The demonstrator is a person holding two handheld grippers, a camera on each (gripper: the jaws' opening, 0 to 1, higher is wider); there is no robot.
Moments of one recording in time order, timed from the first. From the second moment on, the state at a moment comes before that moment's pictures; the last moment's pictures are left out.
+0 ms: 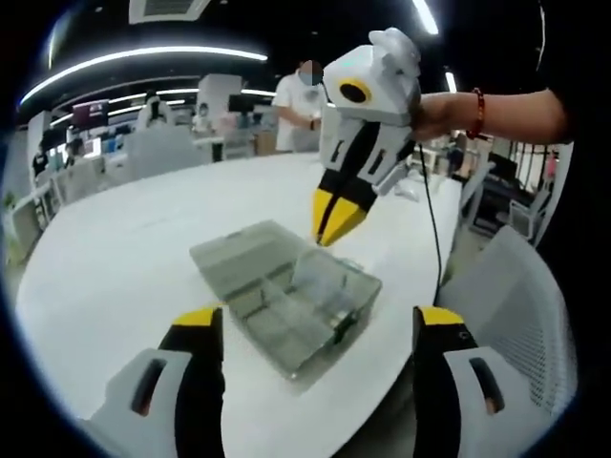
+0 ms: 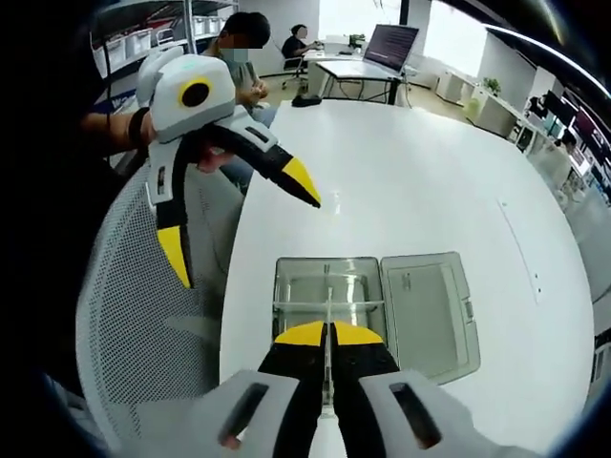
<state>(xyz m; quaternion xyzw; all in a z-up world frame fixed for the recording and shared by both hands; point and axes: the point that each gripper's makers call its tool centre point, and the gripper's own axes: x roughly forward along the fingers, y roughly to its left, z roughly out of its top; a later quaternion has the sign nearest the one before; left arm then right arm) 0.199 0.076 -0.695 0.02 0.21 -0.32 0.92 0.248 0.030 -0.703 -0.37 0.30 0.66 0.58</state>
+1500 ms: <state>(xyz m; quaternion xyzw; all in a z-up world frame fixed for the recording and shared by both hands) 0.200 0.081 -0.700 0.01 0.23 -0.32 0.92 0.250 0.028 -0.723 -0.37 0.30 0.68 0.56</state>
